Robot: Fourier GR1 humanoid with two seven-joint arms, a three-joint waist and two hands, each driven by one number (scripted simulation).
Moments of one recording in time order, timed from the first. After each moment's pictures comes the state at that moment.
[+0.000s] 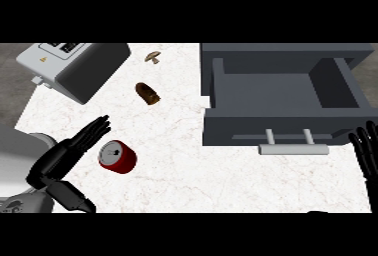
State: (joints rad) left arm -0.08 0.26 0.13 -1.33 -0.02 -0.69 -0.29; right arm 0.25 -0.07 -0.20 -2.03 -0.06 0.18 0.02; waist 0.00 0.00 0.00
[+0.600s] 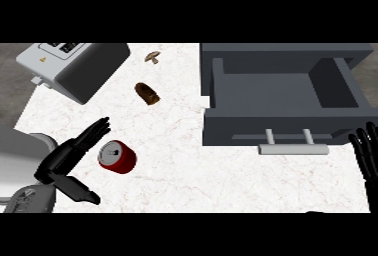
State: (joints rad) left arm -0.16 0.29 0.13 -1.06 -0.14 -0.64 -0.48; right arm 0.25 -0.04 -0.20 -2.04 -0.03 0.18 0.02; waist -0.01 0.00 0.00
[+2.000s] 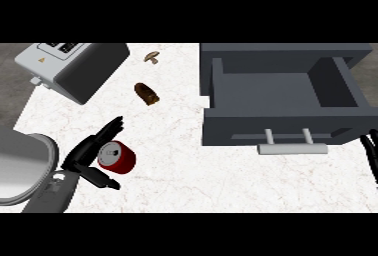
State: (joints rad) left arm -0.38 0.27 0.08 -0.57 -0.24 -0.47 -0.70; right arm 0.26 -0.03 -0.23 -2.13 -0.06 0.20 0.08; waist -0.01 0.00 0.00
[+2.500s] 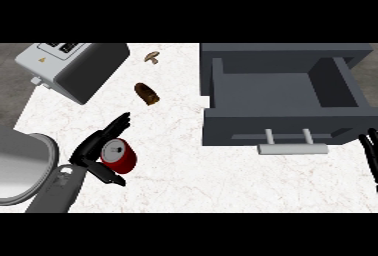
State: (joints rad) left arm -0.42 0.25 0.07 -0.55 -0.23 -0.48 -0.68; right arm 0.25 -0.02 -0.23 -2.13 -0.05 0.20 0.09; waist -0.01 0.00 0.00
